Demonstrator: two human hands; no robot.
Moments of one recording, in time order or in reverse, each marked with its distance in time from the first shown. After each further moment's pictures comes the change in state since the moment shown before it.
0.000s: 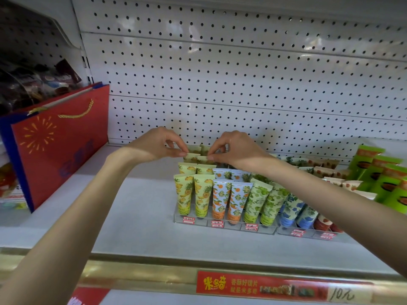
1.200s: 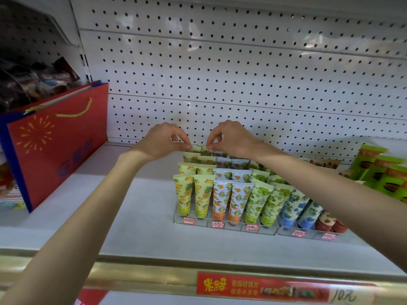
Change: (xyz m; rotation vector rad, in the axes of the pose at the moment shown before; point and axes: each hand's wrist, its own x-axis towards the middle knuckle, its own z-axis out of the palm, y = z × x) left_hand 0.018 0.000 0.012 0.064 0.186 -0.021; right_hand 0.035 0.004 -0.003 -0.157 -0.010 0.014
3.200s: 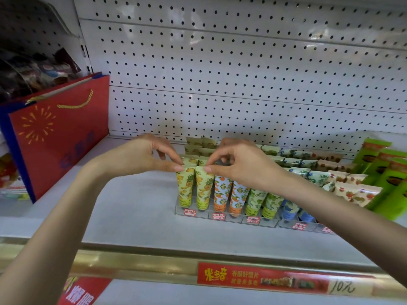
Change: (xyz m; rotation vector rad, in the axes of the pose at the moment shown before) left_hand -0.071 0.019 -0.028 -0.078 -0.248 0.045; right_hand -0.077 -0.019 0.012 0.128 0.037 -0.132
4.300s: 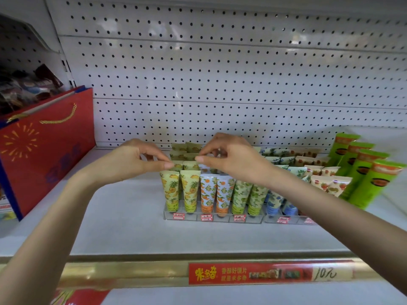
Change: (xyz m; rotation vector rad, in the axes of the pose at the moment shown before) left_hand 0.003 0.011 0.001 -0.051 0.066 0.052; right_hand -0.005 0.007 -0.015 0.105 0.097 0.029
